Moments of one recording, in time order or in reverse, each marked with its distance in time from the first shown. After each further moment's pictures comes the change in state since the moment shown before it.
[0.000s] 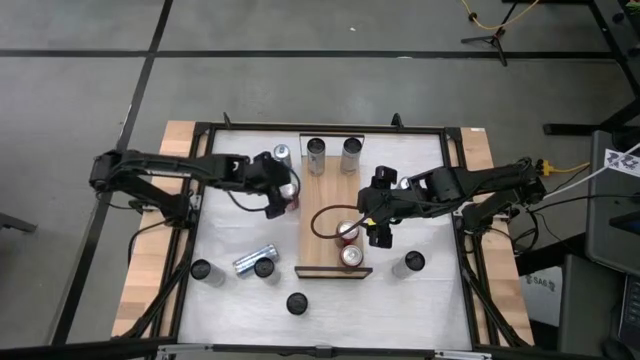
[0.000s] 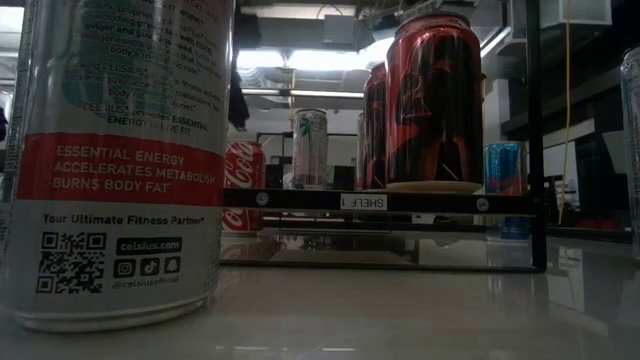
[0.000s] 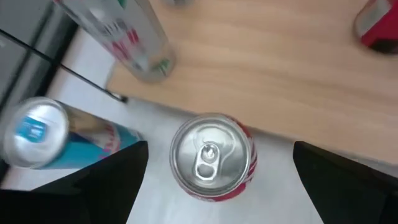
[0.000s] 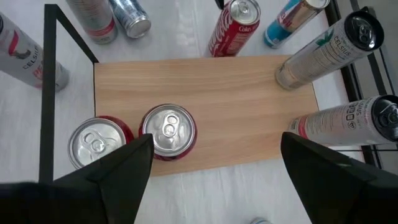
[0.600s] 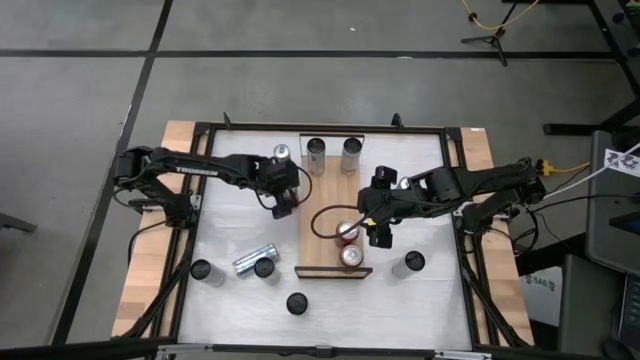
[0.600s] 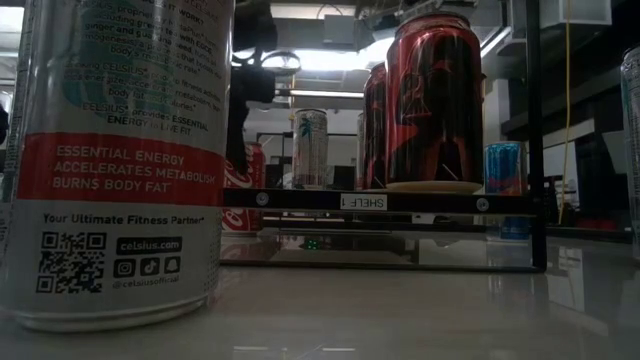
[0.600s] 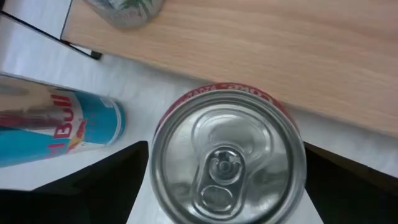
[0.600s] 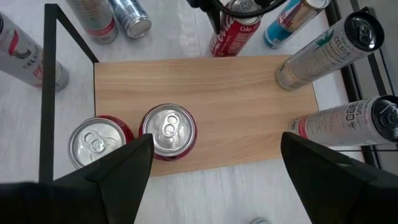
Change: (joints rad) left arm 0.063 0.187 0.000 -0.003 0.066 0.000; right arm 0.000 0.000 0.000 0.000 -0.001 -0.002
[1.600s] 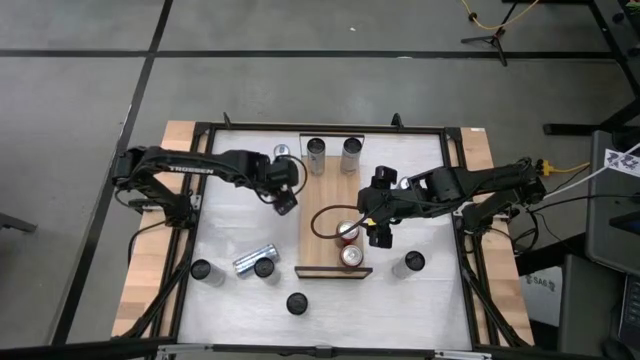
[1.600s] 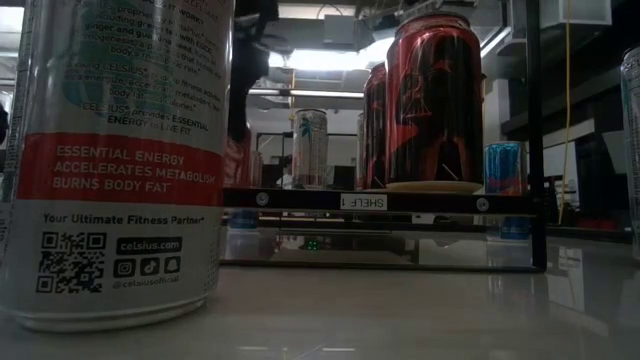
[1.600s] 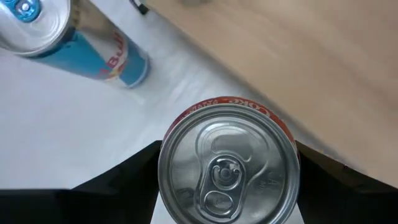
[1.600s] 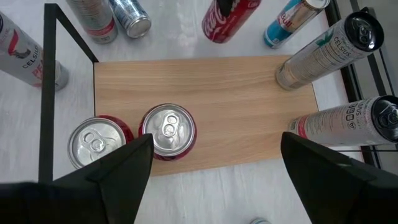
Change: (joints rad) left arm -0.058 -0.009 0.183 -0.286 -0.069 -0.449; right arm 0.000 0.000 0.000 0.000 0.000 -0.002
